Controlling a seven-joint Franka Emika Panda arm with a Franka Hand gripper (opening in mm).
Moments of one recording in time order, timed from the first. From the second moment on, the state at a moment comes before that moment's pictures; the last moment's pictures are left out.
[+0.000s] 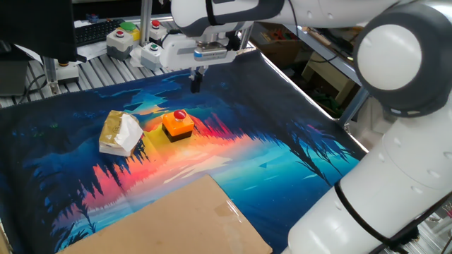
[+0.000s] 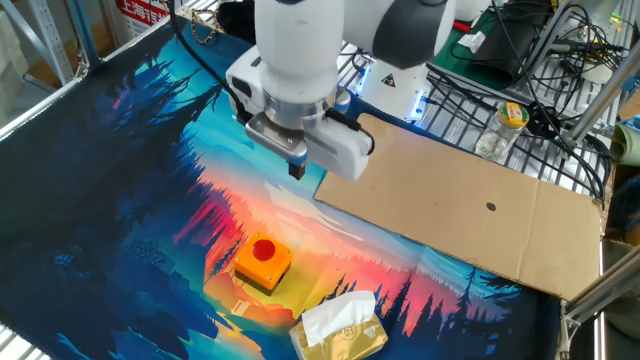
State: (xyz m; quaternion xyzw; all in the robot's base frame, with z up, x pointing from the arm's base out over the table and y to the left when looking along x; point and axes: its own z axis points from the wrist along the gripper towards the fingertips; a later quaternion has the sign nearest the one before) arm 0.511 0.014 0.290 -0.02 -1.00 0.00 0.06
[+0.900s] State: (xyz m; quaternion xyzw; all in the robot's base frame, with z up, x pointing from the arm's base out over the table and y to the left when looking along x) arm 0.541 0.016 0.263 -0.02 -1.00 0.00 0.06
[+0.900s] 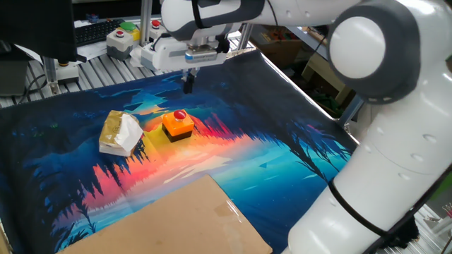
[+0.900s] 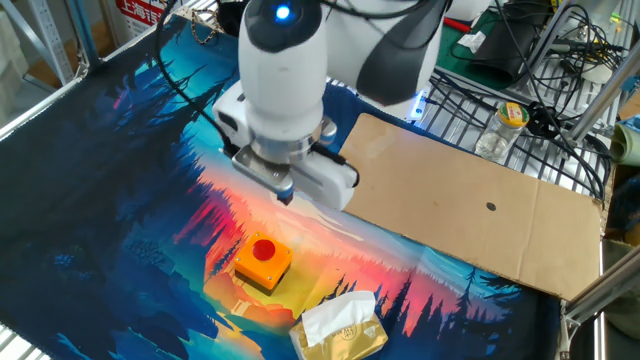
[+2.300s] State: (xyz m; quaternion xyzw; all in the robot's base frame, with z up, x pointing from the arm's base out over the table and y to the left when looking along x) arm 0.552 0.000 0.201 -0.01 -1.00 0.01 0.06
